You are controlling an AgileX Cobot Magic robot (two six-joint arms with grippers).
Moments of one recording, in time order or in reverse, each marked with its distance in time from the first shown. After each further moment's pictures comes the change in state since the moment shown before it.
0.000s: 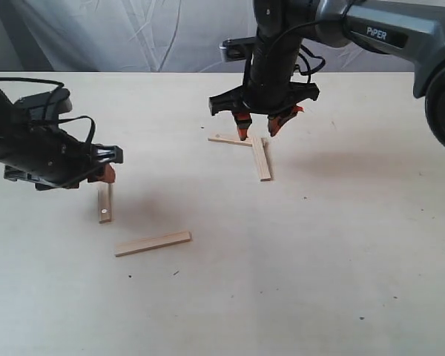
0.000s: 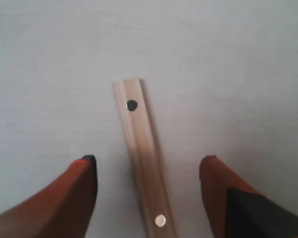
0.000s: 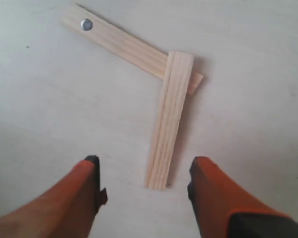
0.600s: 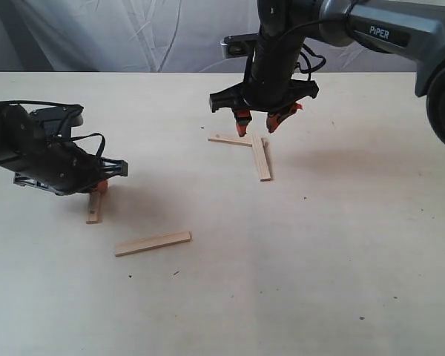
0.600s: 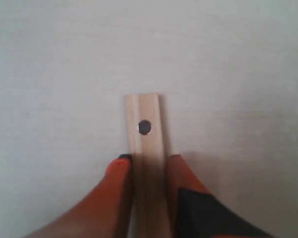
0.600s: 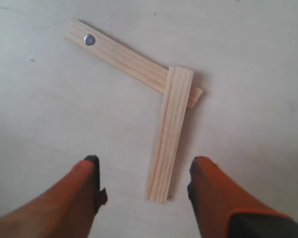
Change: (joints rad) left arm -0.008 0.125 -0.014 0.054 -0.099 0.005; right arm -0.012 0.000 0.000 0.005 -0.033 -0.022
